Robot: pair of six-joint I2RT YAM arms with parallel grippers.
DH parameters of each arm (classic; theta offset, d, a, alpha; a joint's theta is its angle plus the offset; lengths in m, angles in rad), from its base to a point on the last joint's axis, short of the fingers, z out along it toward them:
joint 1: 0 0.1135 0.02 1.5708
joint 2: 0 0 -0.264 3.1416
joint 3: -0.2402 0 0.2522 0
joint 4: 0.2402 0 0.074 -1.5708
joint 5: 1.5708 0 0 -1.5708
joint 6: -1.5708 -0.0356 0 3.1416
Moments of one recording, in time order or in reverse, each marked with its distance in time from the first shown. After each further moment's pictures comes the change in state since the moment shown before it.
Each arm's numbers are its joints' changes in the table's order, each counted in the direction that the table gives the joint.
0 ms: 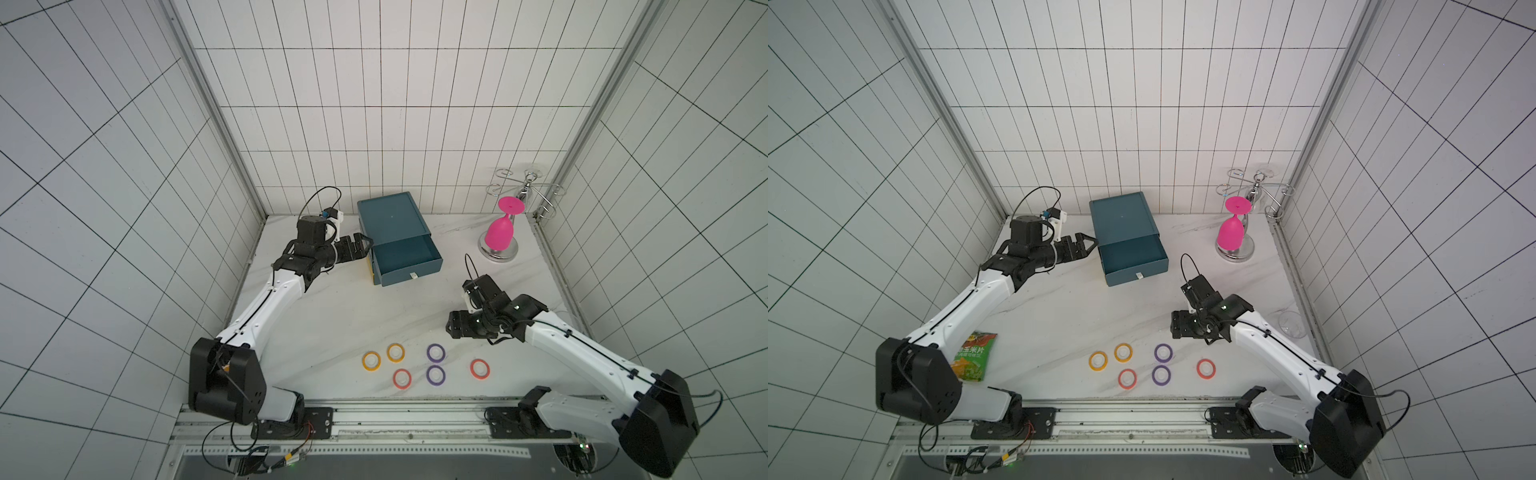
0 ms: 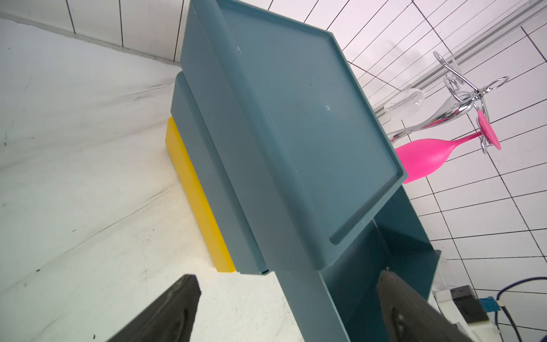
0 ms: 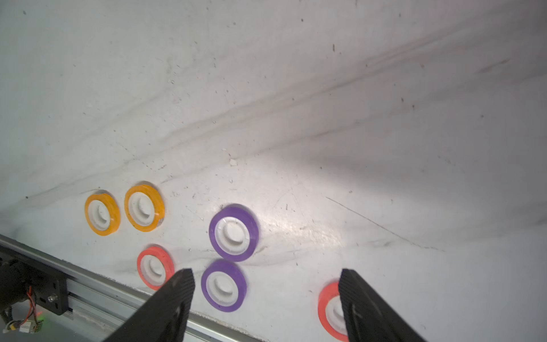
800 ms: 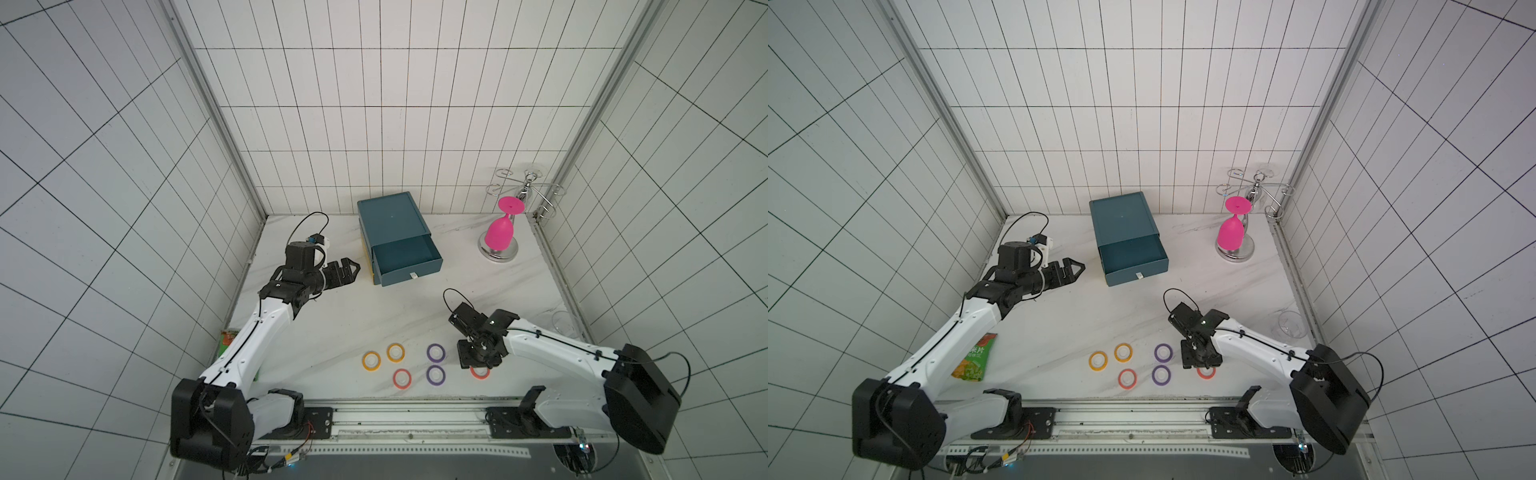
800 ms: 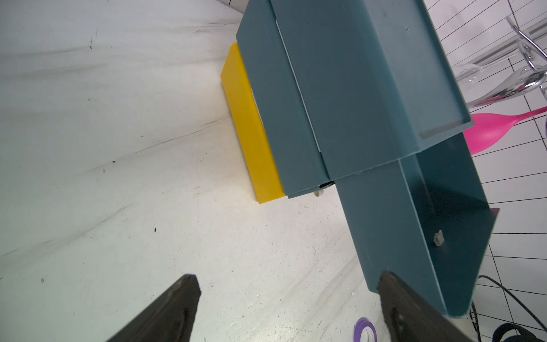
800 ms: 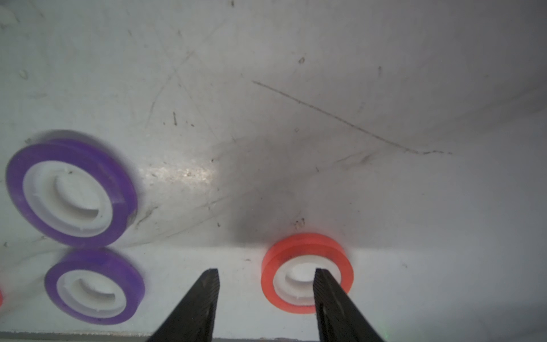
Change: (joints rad) left arm 0.041 0.179 0.228 0.084 -0.051 0.007; right arm 0.161 -0.115 0.155 0.051 0.138 -0.163
